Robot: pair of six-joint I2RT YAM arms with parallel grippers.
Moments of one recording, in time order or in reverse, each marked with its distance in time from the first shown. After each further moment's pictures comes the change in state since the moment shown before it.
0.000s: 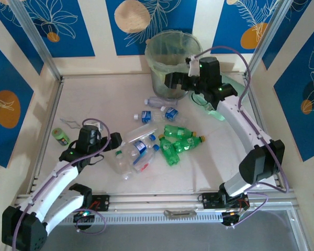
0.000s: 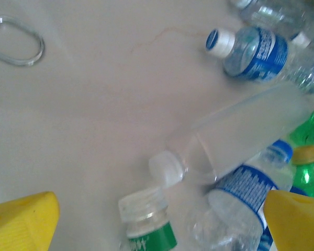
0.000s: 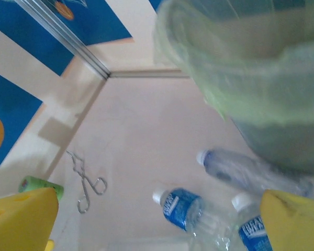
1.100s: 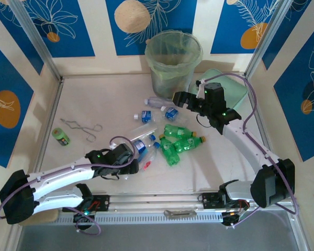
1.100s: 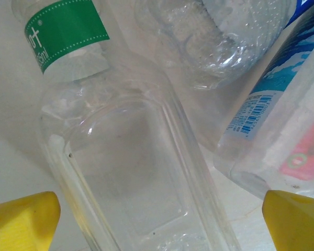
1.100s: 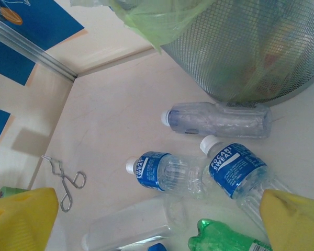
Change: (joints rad) left arm -0.592 0.221 0.044 -0.241 -0.180 -0.366; right arm -0.009 -0.237 -0.421 0.178 0.122 0.159
